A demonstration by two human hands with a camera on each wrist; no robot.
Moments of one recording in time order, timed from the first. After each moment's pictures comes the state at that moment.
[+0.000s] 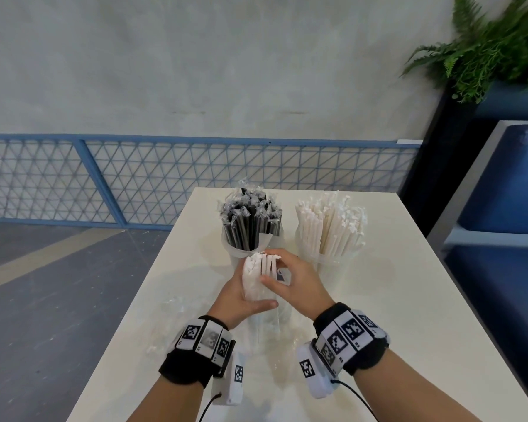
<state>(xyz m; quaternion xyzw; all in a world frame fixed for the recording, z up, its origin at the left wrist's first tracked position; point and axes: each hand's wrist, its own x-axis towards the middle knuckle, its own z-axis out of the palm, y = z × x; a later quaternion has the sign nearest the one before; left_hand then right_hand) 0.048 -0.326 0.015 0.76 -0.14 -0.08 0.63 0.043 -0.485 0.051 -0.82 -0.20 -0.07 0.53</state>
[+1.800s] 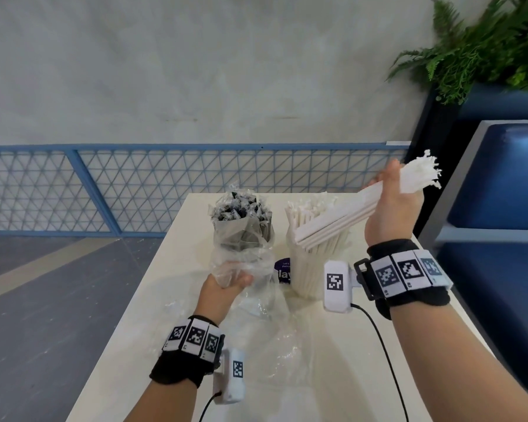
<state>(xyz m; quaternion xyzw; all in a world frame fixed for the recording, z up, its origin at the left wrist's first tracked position) 0.049 -0.328 0.025 0.75 -0.01 0.02 0.67 0.068 -0.576 0.161 -0.51 0.08 -0.40 0.75</state>
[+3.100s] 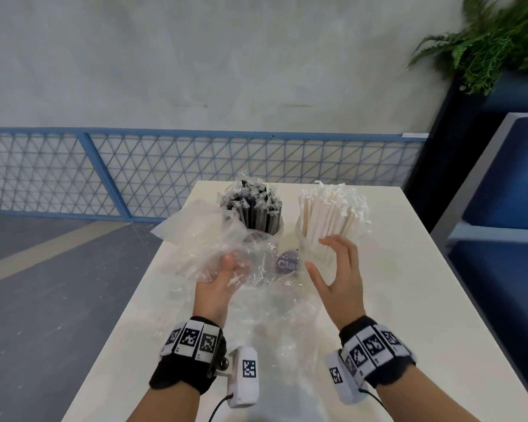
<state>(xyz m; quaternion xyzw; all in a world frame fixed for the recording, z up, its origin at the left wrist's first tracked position) 0.027 -0.329 0.035 0.56 0.05 0.08 0.82 0.023 -0.533 0.027 -0.83 -0.09 -0.32 0.46</state>
